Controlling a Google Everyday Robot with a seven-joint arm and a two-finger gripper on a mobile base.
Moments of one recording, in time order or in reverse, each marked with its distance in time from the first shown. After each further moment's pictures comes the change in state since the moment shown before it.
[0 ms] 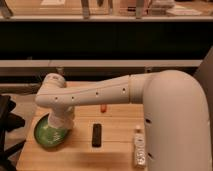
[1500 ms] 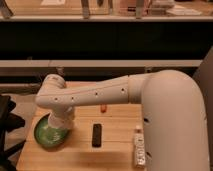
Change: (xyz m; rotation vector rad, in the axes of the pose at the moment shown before) arm 0.001 -0.001 0.004 -0.004 -0.001 0.001
